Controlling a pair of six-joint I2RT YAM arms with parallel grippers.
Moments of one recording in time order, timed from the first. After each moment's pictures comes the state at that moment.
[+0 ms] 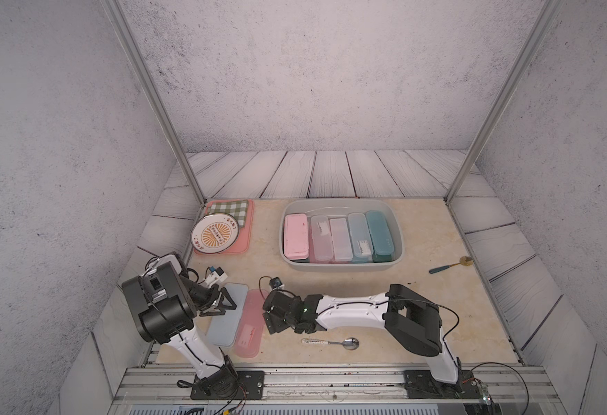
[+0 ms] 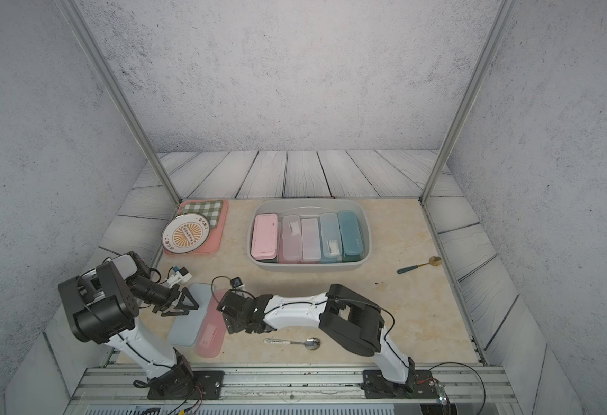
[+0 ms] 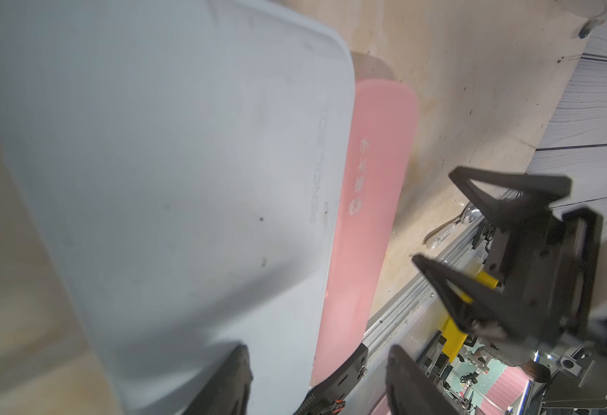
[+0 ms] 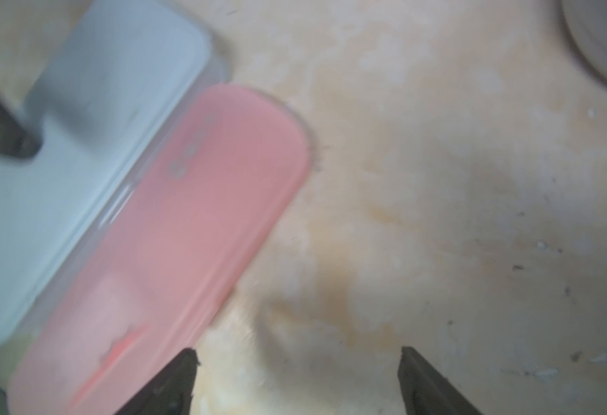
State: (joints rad) left arm 0.54 1.78 1.05 -1.35 0.53 0.73; right arm 1.35 2.08 1.49 -0.38 0.28 0.59
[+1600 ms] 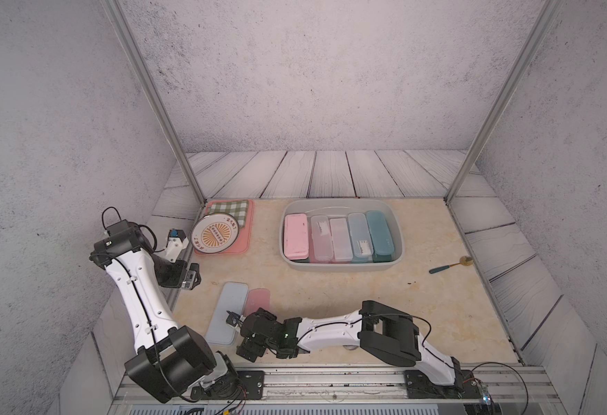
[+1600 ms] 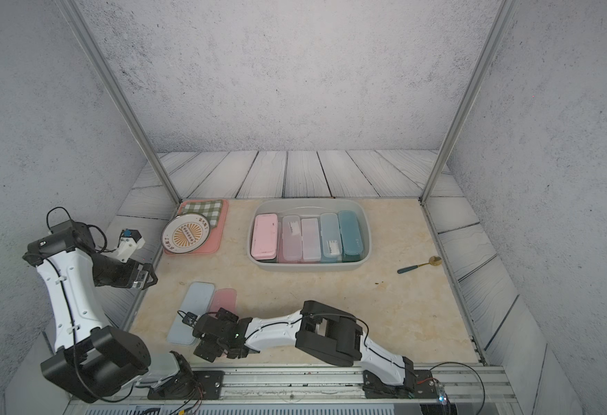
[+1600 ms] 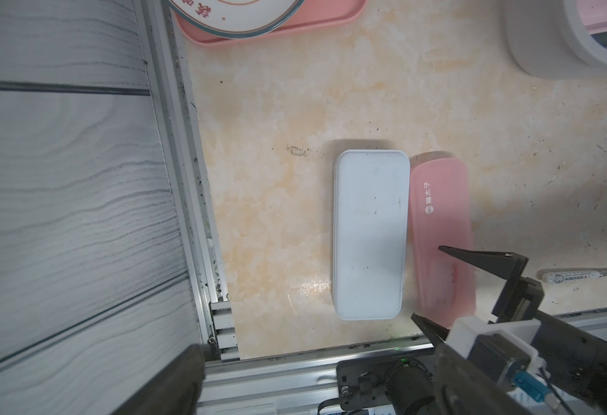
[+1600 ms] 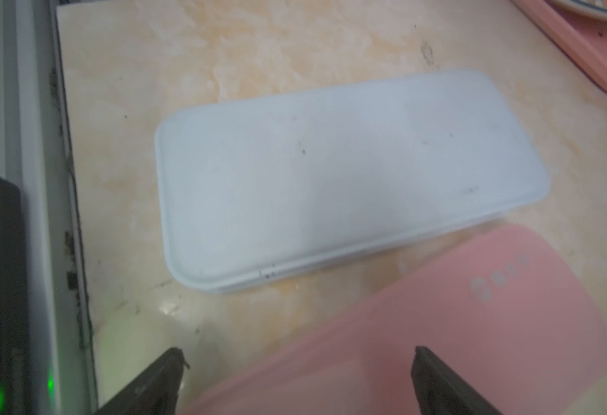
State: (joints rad) left arm 0.61 1.36 1.51 -1.52 0.23 0.73; right arm 1.42 2.23 1.54 -0.09 0.21 0.09
